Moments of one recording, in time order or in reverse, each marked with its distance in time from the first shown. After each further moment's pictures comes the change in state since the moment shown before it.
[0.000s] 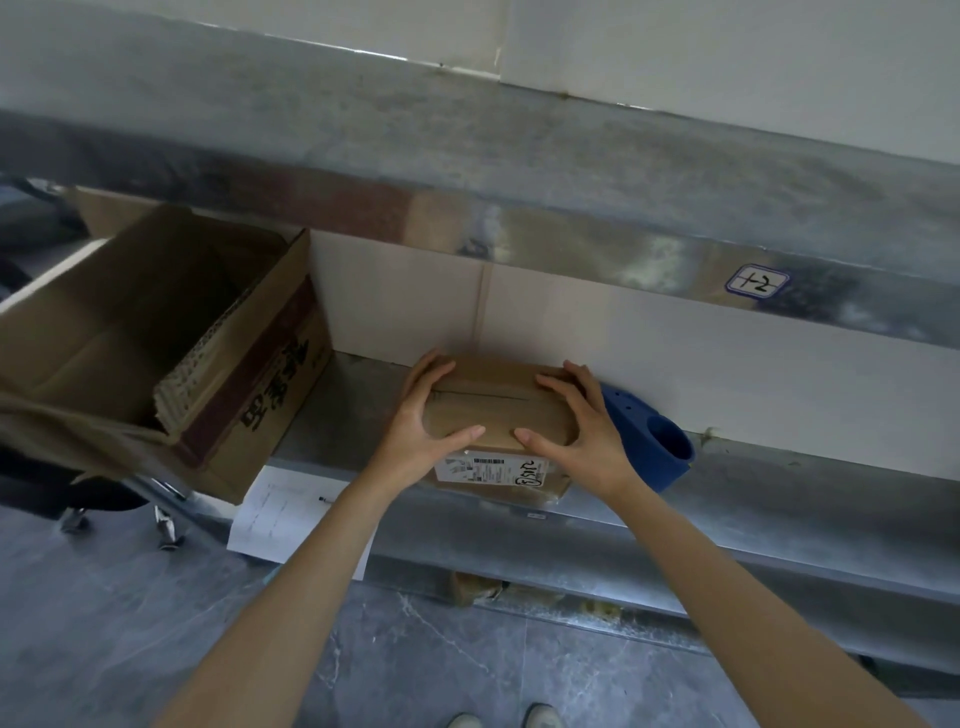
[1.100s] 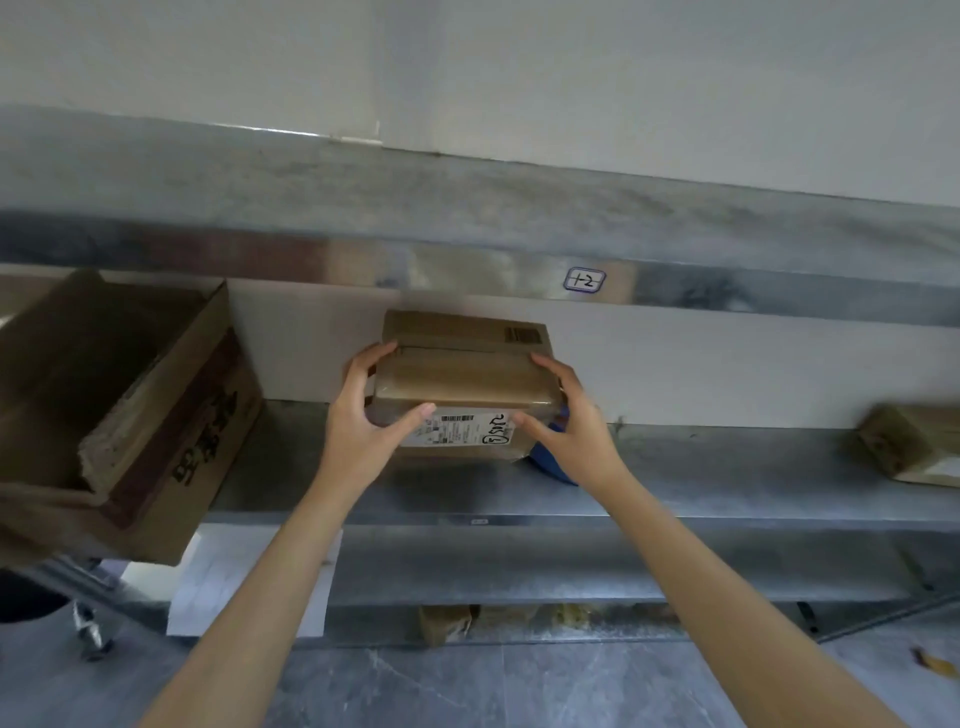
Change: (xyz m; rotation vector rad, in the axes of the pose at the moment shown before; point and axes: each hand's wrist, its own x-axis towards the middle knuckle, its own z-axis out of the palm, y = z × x) left_hand -0.004 0.081 -0.007 -0.087 0.148 0.189; right_hand -0.043 -0.018 -0.064 0.151 0.268 -0.015
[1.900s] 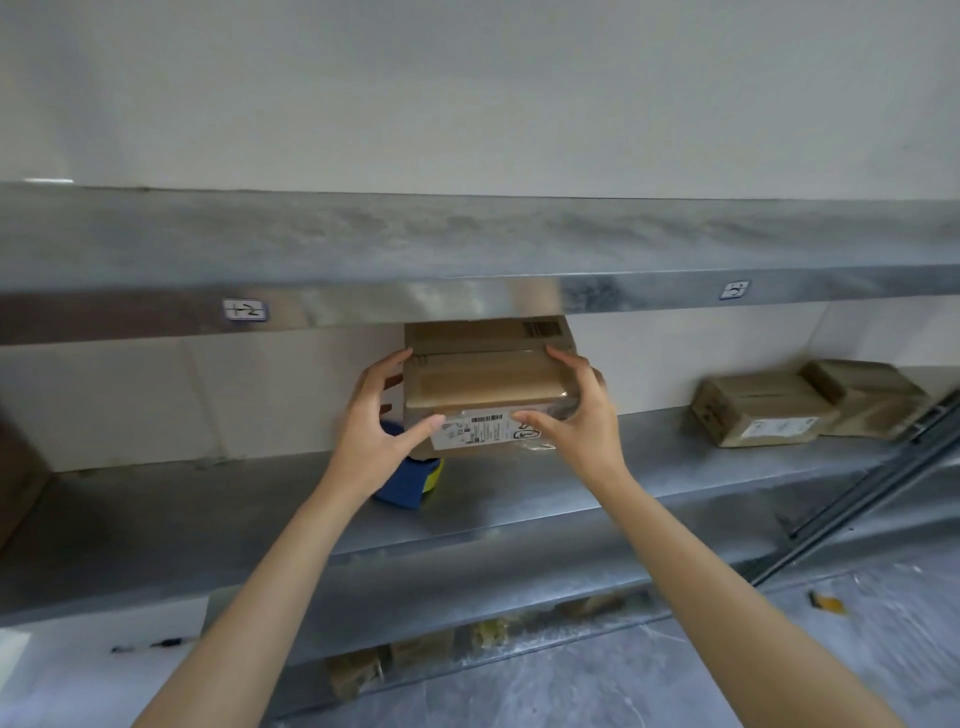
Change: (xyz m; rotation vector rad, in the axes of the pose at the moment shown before) left_hand 0.011 0.095 0.215 -0.011 -0.241 0.103; right_hand -0.037 0.080 -0.212 -0.065 0.354 0.059
